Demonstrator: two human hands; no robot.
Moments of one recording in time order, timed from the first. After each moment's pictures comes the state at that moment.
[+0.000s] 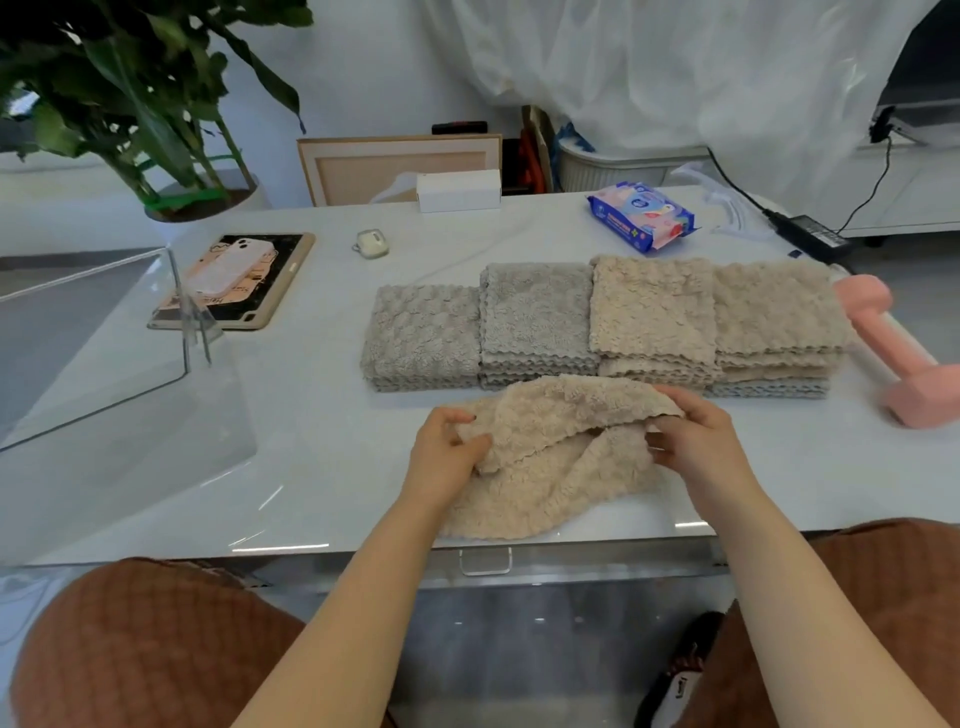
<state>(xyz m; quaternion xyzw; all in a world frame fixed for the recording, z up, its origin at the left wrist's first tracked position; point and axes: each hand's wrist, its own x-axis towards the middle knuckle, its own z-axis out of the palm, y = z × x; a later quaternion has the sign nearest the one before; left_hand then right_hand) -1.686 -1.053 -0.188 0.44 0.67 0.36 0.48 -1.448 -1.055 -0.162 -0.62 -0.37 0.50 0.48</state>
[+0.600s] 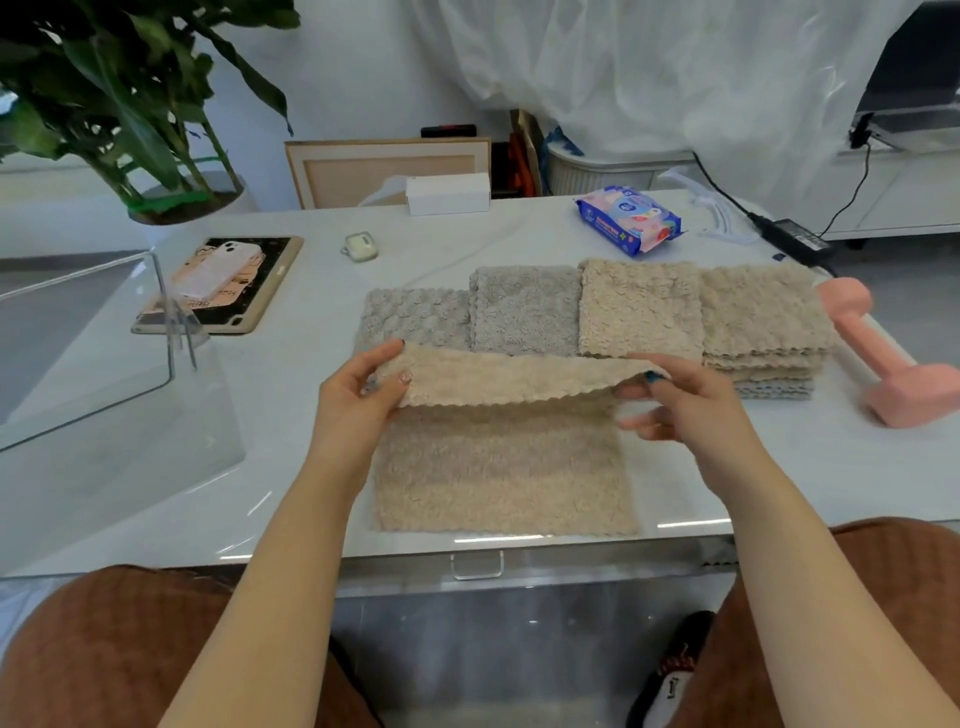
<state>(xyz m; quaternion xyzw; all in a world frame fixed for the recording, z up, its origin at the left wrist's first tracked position) -1.738 -1.037 -0.141 0.41 0.55 0.55 0.47 -1.440 -1.044 -0.131 -0.61 -0.45 0.48 0.45</state>
